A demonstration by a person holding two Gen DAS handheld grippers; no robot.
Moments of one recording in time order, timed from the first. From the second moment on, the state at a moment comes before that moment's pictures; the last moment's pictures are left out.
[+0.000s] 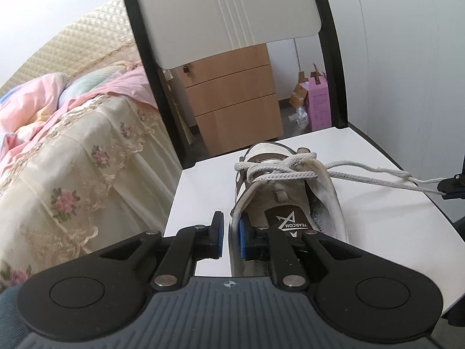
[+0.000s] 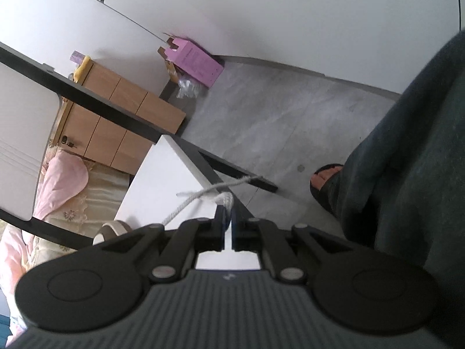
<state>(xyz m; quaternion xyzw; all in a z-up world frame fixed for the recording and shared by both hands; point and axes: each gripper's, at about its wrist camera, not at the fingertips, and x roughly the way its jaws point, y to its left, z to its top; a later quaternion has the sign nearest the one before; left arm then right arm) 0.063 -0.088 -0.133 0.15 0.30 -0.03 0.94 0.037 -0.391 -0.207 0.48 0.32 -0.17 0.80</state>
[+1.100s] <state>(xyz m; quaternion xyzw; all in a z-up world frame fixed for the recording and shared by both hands) 0.069 -0.051 -0.126 0.01 0.34 -0.04 0.94 0.059 -0.366 -0.206 0.56 0.31 0.01 0.77</state>
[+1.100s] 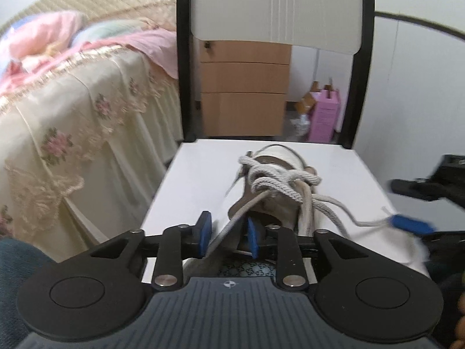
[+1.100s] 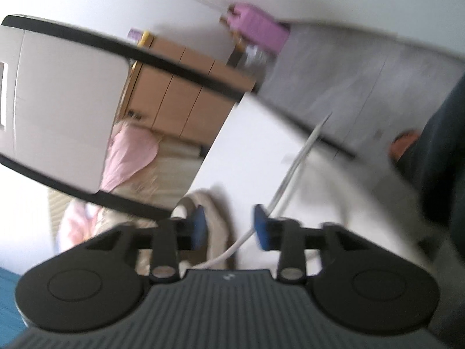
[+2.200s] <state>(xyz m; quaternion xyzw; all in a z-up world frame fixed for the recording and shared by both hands) 0.069 -0.037 -0.134 -0.02 0.38 -0.11 0.92 0.123 -0.328 -0.180 0.43 0.23 0.05 0.87</state>
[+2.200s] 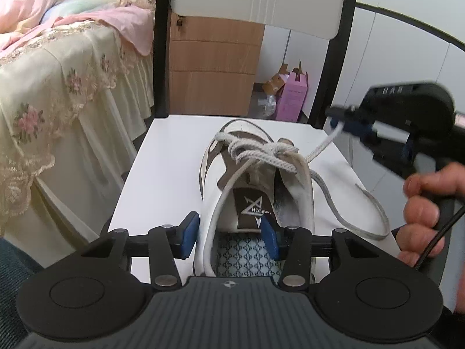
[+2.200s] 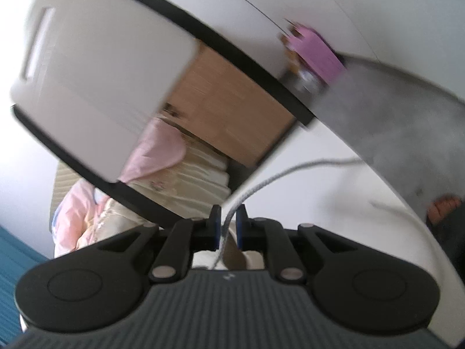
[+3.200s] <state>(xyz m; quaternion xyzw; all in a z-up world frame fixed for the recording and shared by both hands) 0.077 -0.025 -0.122 -0.04 0.36 -0.10 0.93 0.097 -0.343 -0.127 0.40 0.33 0.01 0.86</state>
